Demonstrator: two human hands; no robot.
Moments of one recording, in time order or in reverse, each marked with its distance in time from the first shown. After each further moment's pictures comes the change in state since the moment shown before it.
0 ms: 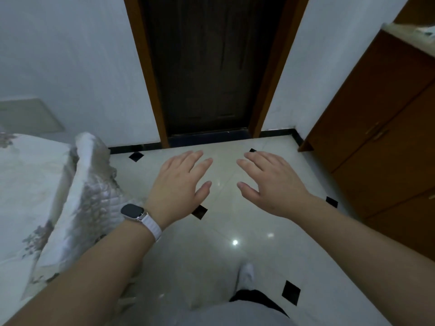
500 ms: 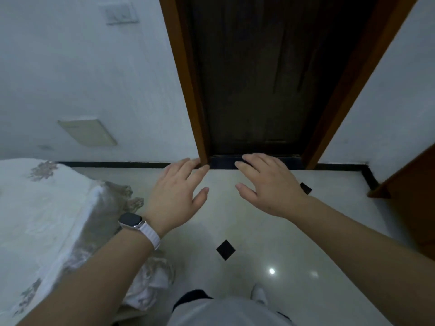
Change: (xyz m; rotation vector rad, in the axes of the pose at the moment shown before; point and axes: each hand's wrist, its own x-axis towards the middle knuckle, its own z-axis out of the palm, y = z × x) left_hand 0.207 -0.096 0.038 0.166 -0.028 -0.242; right_hand 0.281 0.124 0.024 0.167 0.042 -0.263
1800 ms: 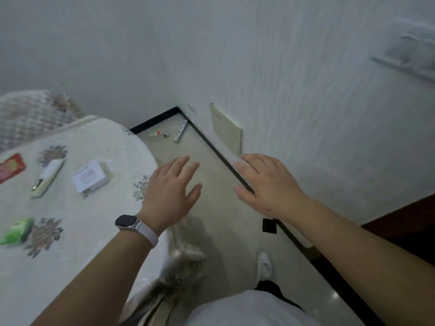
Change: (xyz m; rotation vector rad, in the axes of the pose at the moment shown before) left_hand 0.109 -0.535 0.051 0.156 0.016 -1.033; right_hand 0.693 -0.239 0.133 0.155 -0.074 -0.953
